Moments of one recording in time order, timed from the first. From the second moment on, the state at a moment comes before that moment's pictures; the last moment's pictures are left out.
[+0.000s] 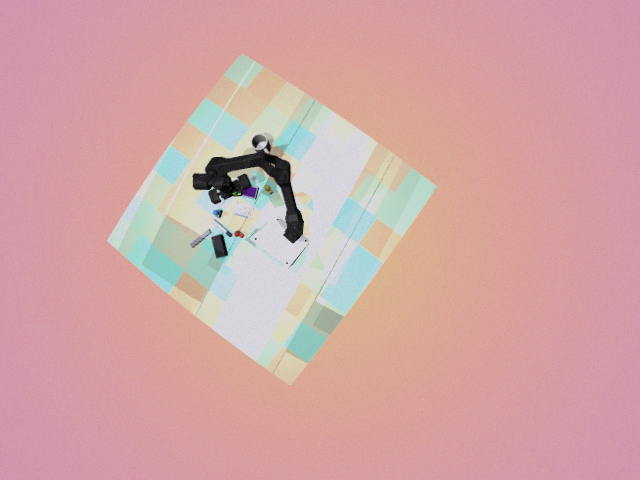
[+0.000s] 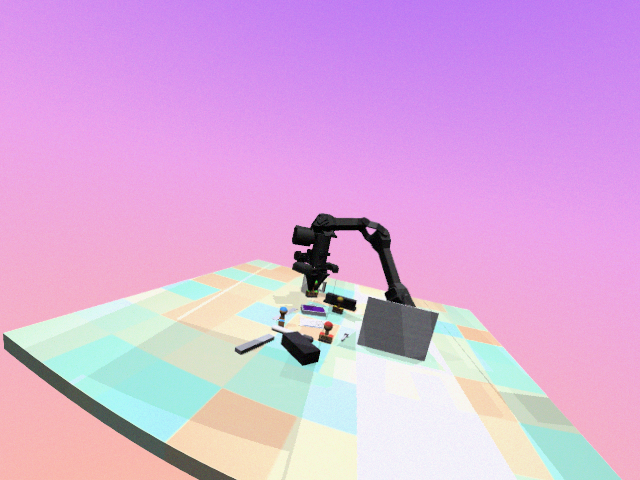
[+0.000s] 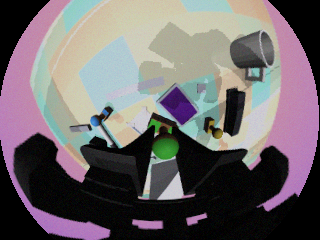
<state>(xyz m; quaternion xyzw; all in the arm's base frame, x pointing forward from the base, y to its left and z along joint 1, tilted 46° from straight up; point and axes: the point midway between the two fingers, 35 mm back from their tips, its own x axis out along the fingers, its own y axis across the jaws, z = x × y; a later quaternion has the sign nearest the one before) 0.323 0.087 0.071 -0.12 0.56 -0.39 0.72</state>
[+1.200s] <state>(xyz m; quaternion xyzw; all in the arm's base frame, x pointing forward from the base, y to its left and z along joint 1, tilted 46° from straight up) 0.381 0.002 0.128 -0.12 0.55 -0.39 0.73</state>
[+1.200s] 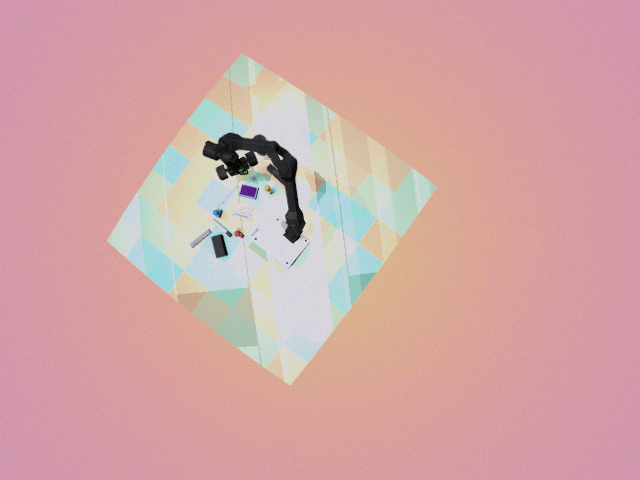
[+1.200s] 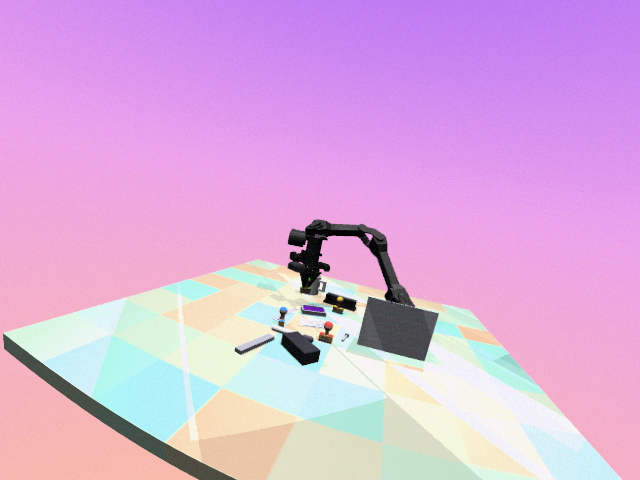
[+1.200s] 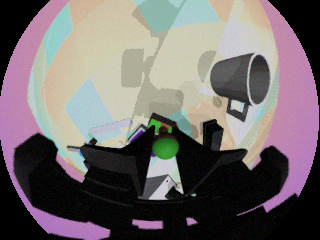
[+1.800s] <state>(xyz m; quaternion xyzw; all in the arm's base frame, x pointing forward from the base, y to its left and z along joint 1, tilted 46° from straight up) 0.383 -0.020 0.108 -0.12 0.55 -0.39 0.73</state>
